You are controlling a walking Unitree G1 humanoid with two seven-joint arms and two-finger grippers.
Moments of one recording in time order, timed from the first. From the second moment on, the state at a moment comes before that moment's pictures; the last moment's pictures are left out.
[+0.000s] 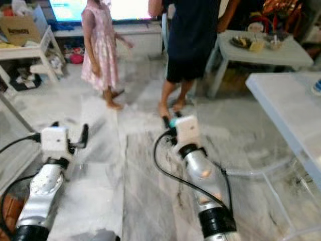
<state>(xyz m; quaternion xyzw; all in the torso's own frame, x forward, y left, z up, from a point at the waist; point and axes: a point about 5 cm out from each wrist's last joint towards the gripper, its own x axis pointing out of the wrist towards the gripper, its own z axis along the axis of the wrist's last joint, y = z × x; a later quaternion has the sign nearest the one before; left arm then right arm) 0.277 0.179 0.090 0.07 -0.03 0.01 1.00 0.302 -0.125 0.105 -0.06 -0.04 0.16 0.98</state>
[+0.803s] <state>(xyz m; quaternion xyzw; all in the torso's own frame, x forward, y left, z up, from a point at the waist) 0.272 0.177 0.080 0.08 -0.01 0.01 1.00 0.300 -0.129 0.100 -0.07 -0.03 0.16 0.98</state>
